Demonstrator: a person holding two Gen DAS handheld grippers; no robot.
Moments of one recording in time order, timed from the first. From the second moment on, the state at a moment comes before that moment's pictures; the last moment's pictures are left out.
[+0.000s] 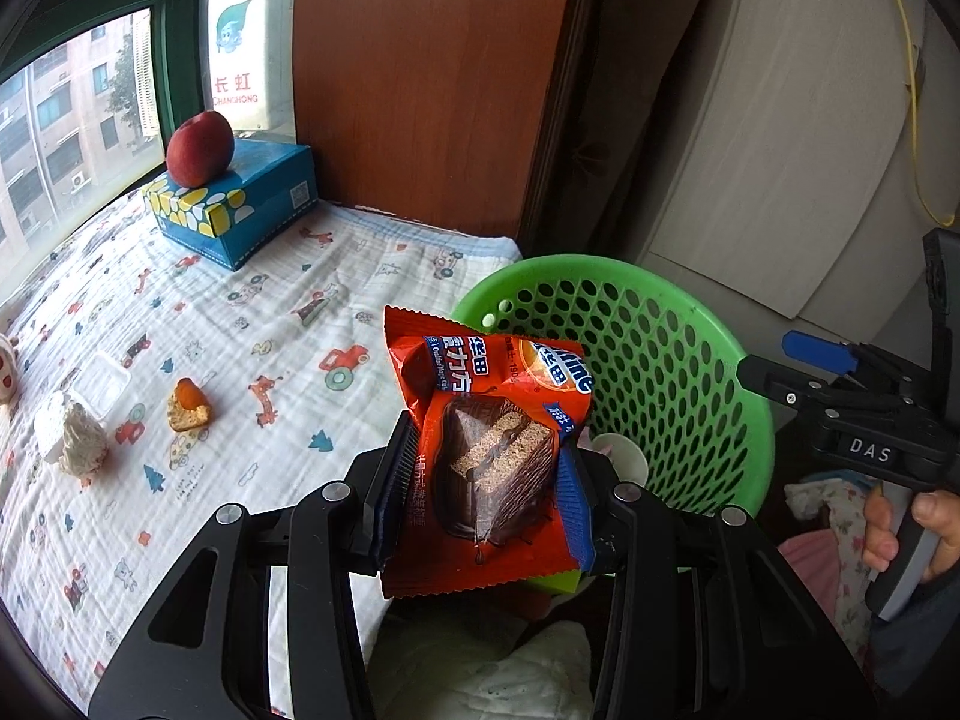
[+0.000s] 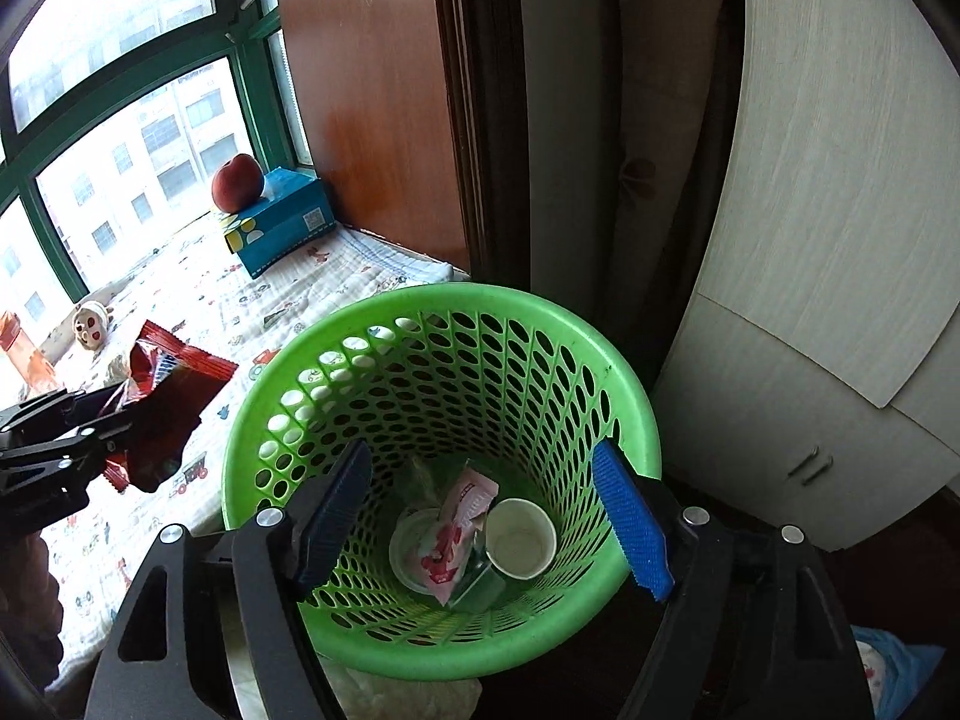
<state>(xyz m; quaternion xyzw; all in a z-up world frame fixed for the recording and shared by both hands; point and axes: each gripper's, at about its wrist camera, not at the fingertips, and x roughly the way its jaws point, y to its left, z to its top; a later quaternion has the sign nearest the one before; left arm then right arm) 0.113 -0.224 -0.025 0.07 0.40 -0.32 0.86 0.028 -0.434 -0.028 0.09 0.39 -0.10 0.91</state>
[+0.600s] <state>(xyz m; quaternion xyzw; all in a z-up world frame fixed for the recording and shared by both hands) 0.102 -0.255 -0.037 0.06 0.41 -0.36 0.84 0.006 -0.435 -0.015 0.11 0.37 -0.09 0.92</state>
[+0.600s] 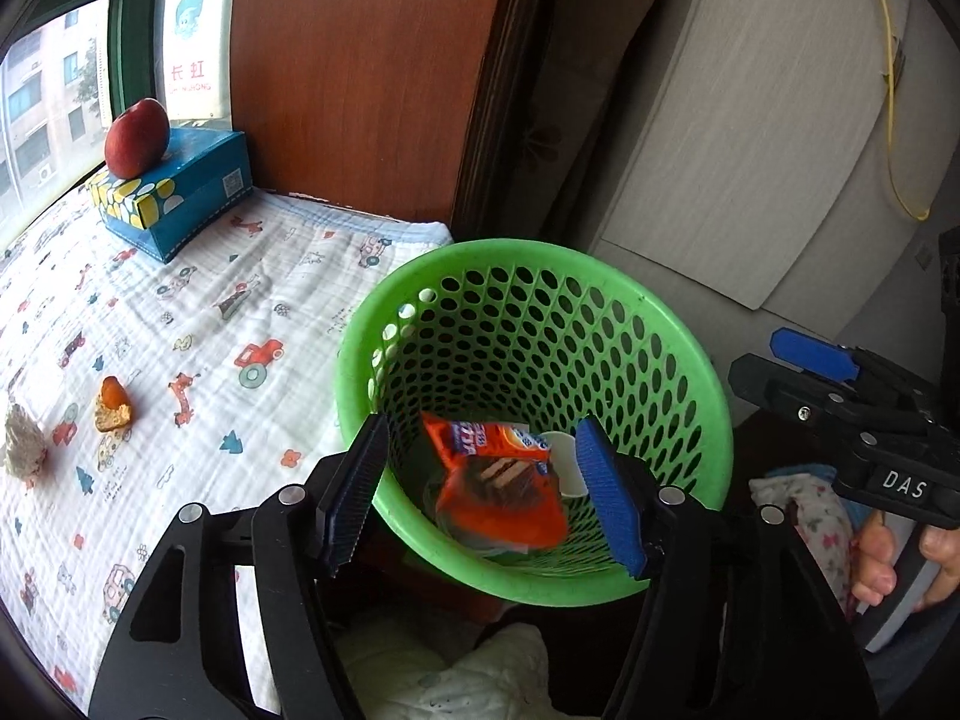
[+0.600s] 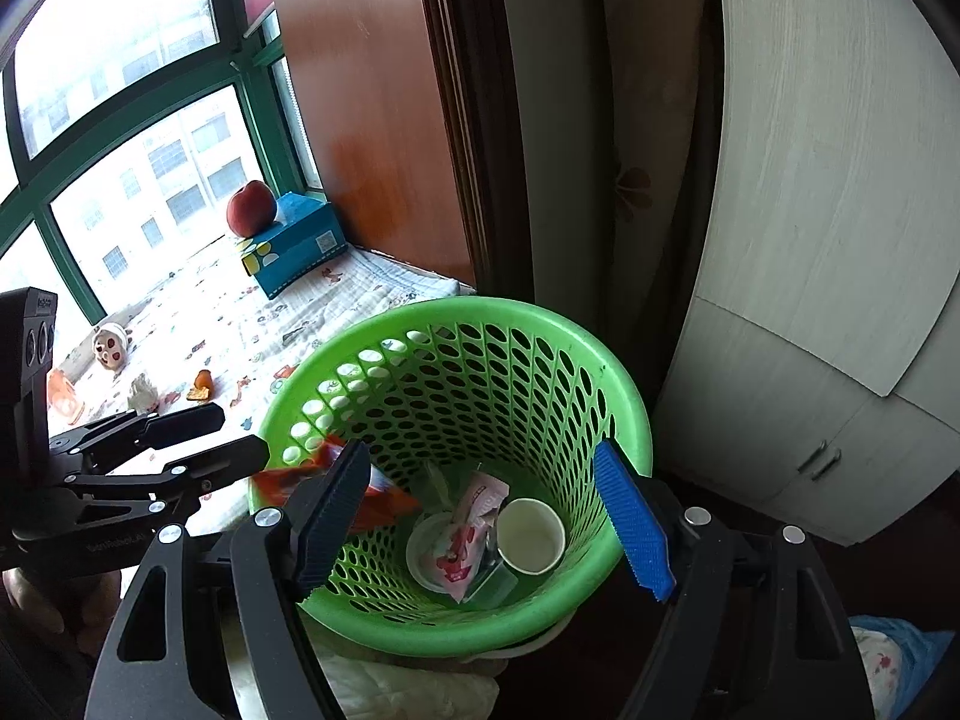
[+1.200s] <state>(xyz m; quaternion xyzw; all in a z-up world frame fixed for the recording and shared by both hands) 0.142 -0.140 -0.033 0.03 0.40 -0.21 0.89 0.038 -0.372 -0.011 0.09 0.37 -0.02 0.92</state>
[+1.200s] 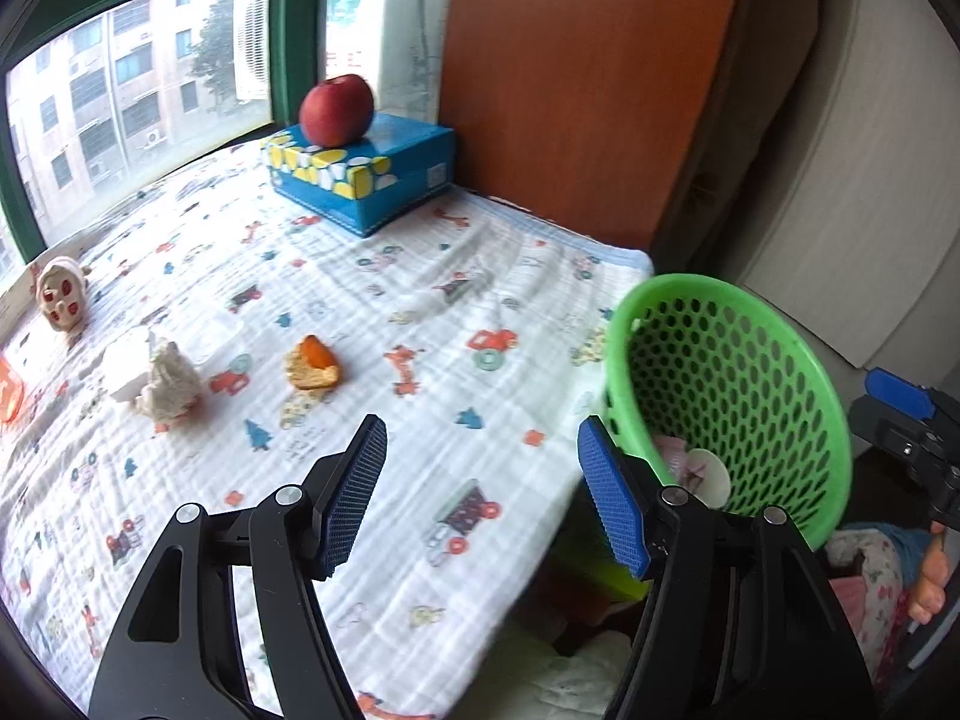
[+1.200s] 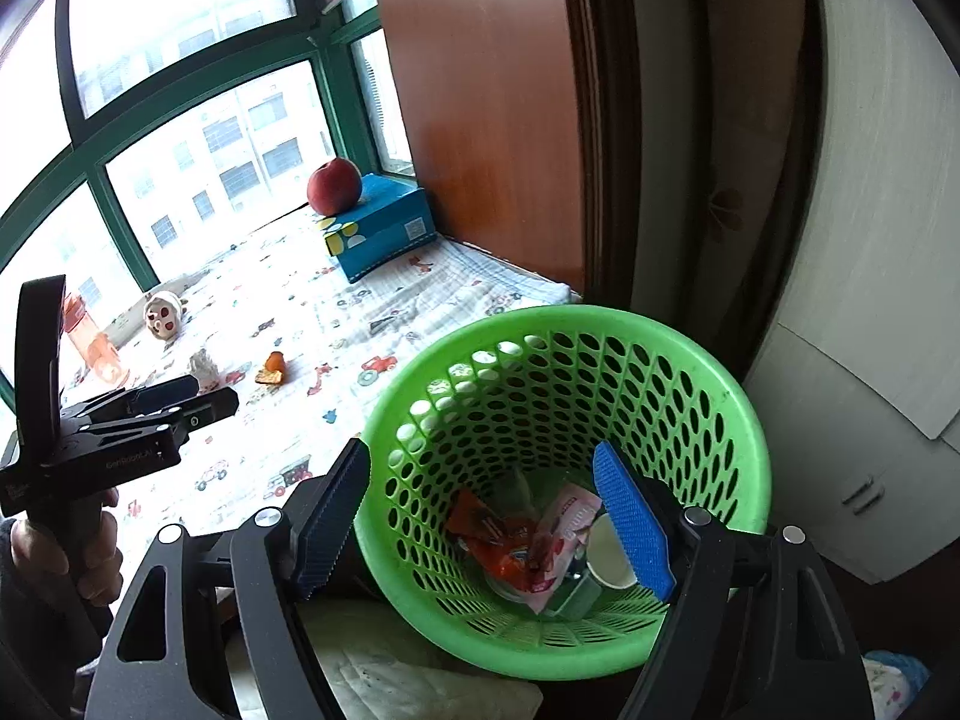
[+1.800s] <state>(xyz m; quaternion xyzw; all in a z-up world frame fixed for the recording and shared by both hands) 0.216 -0.003 -0.059 0.02 0.41 -0.05 0.91 0.098 -0.283 -0.012 0.05 0.38 0.06 0.92</state>
